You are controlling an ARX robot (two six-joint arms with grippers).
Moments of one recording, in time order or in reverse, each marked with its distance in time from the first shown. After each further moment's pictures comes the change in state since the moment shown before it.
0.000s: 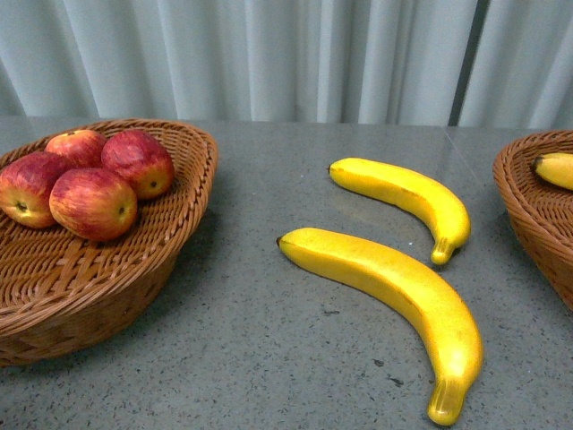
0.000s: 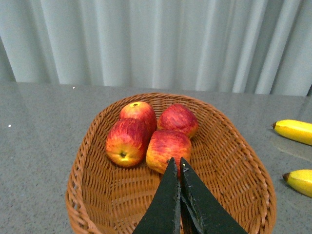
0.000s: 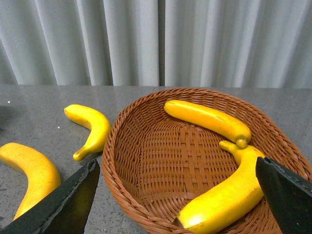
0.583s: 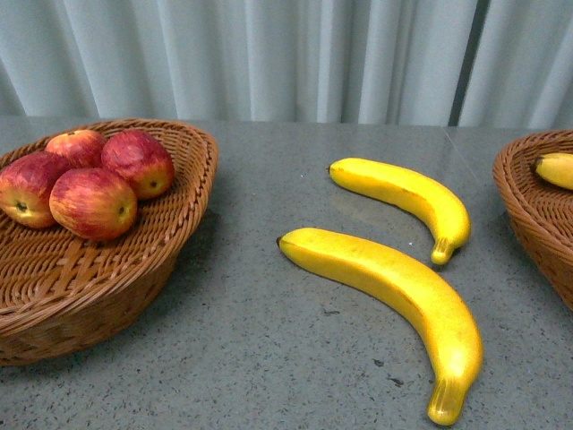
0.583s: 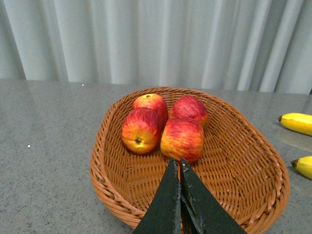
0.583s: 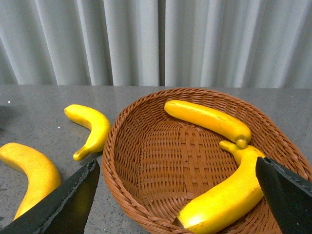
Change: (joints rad) left arm 0.179 -0.278 -0.102 -0.161 0.183 0.002; right arm 0.000 0.000 0.000 0.000 0.000 0.000
